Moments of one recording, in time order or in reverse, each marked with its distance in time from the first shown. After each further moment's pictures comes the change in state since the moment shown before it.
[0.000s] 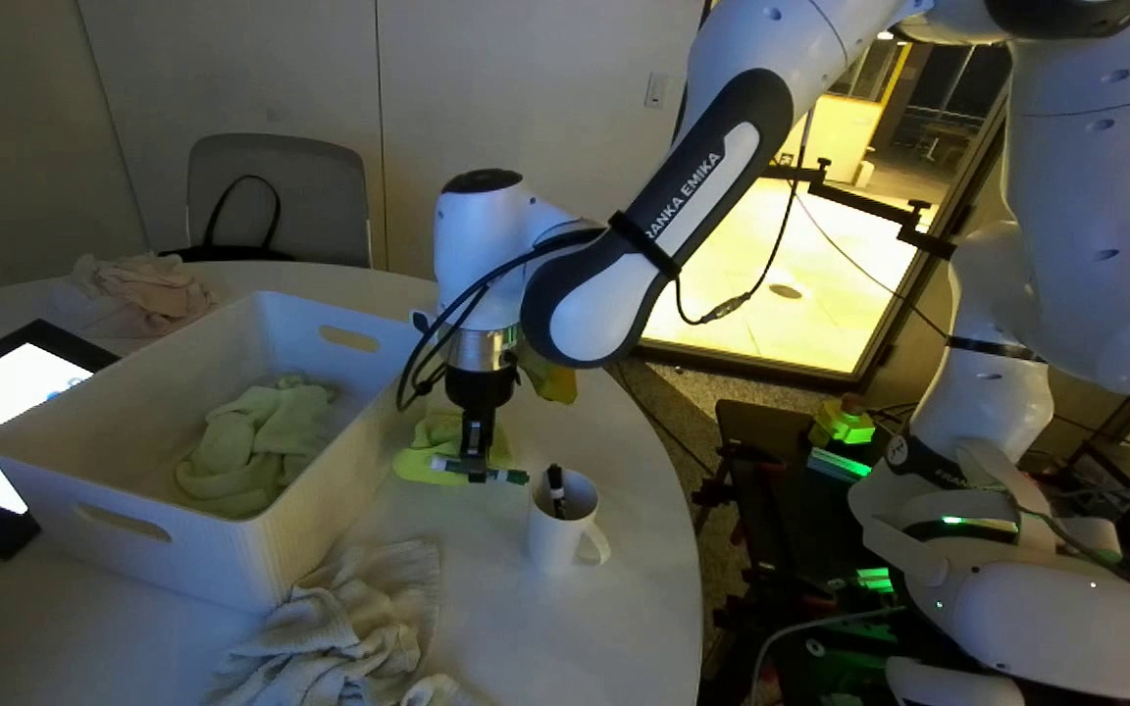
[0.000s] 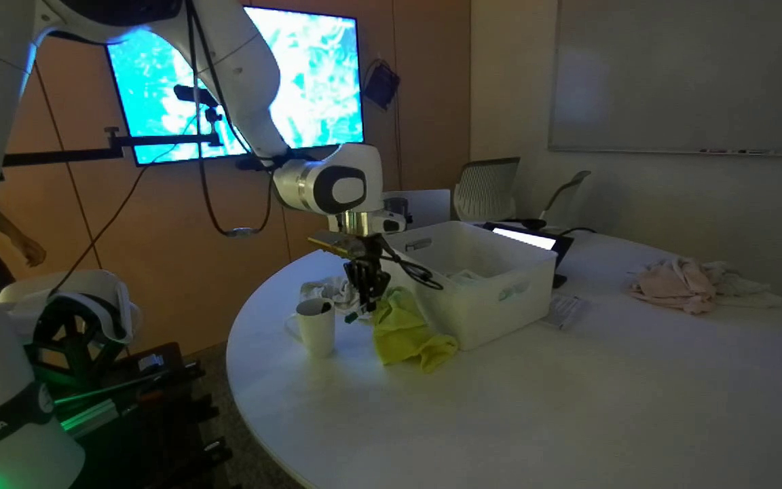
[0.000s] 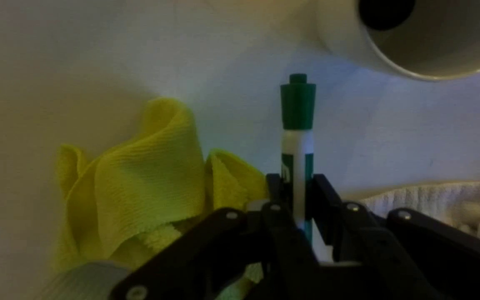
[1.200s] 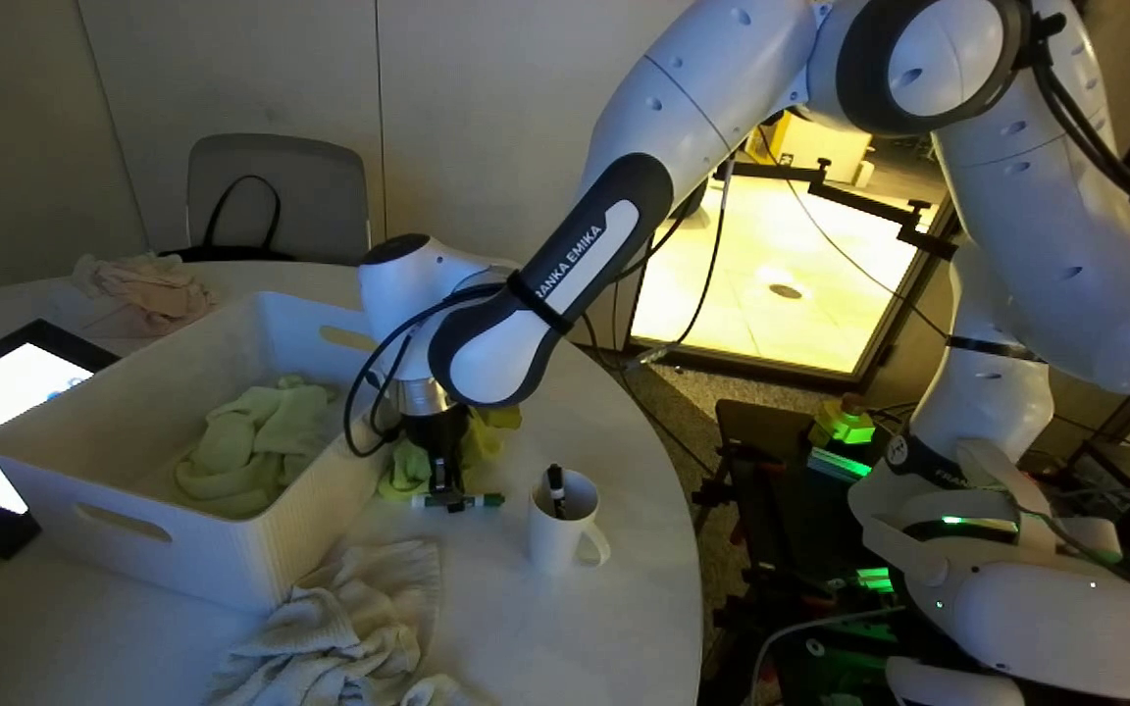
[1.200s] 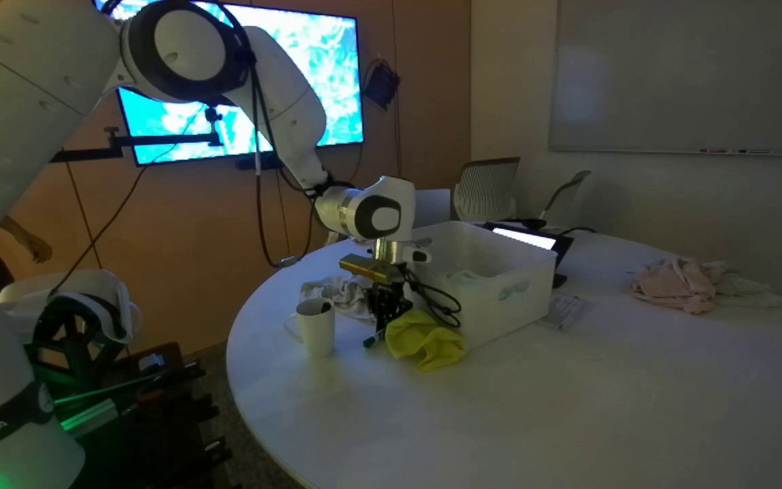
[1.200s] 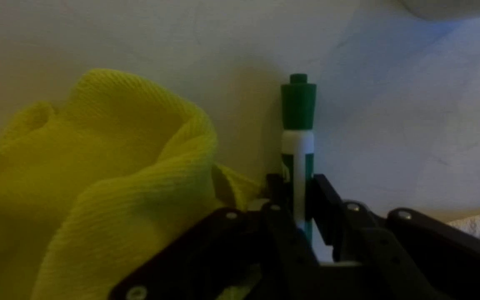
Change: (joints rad) arm -0.021 0.301 0.000 0.338 0.001 -0.198 -0.136
